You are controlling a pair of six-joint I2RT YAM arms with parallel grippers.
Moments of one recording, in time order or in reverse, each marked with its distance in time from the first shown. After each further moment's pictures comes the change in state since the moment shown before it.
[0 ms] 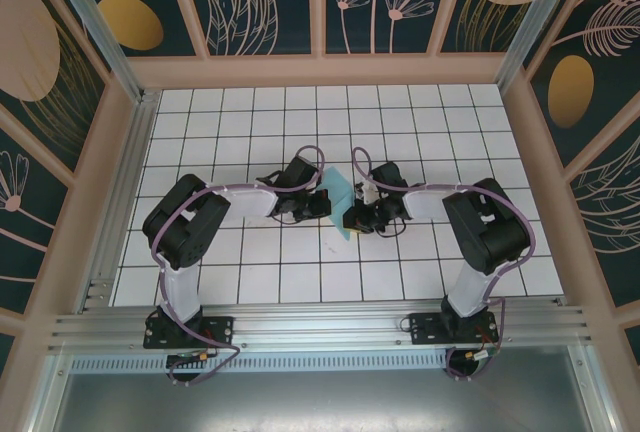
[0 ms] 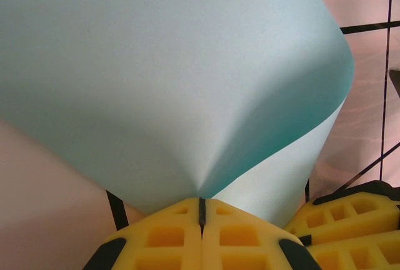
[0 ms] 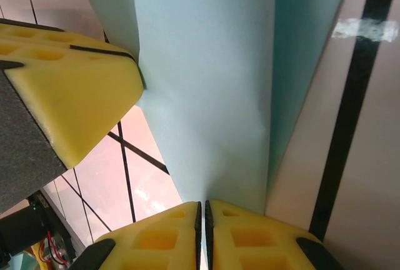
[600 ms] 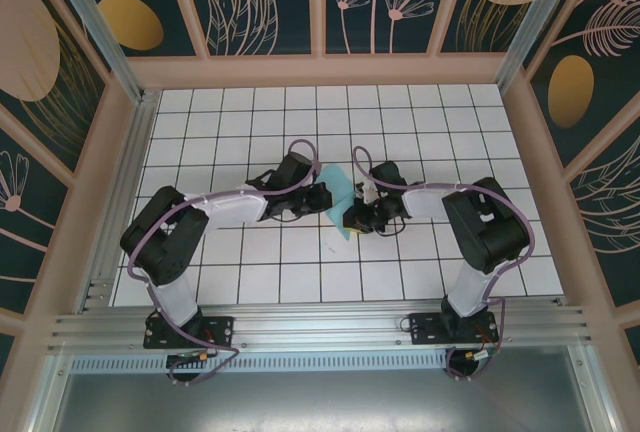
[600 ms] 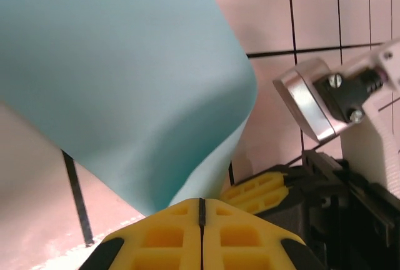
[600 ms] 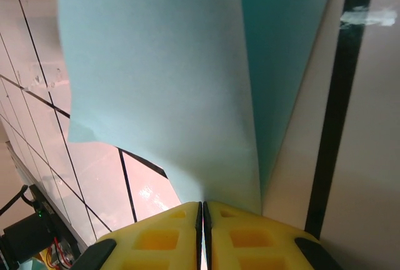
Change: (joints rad) left arm -0.024 -0.151 -0.070 0.064 -0.007 -0.069; right arm 0.000 0.006 0.017 -0.029 0.013 0.047
